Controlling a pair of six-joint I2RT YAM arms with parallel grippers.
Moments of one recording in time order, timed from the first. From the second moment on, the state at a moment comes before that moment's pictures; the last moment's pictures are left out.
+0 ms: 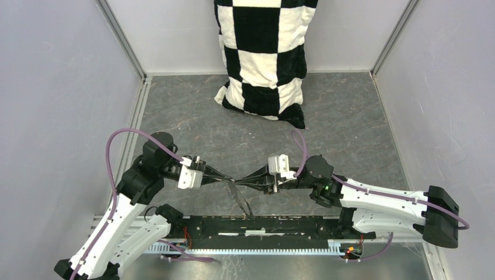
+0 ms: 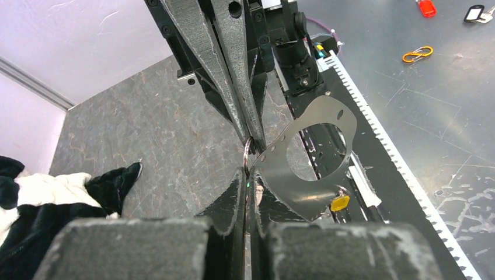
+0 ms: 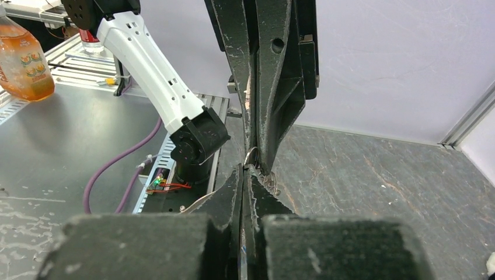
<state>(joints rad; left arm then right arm) -0.52 0.66 0.86 -0.60 1.19 0.77 1.17 1.02 0.61 0.63 -0.45 -0.09</state>
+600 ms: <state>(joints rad) -0.52 0.65 0.86 -0.60 1.12 0.78 1.19 1.03 0.72 0.38 -0.33 -0.14</state>
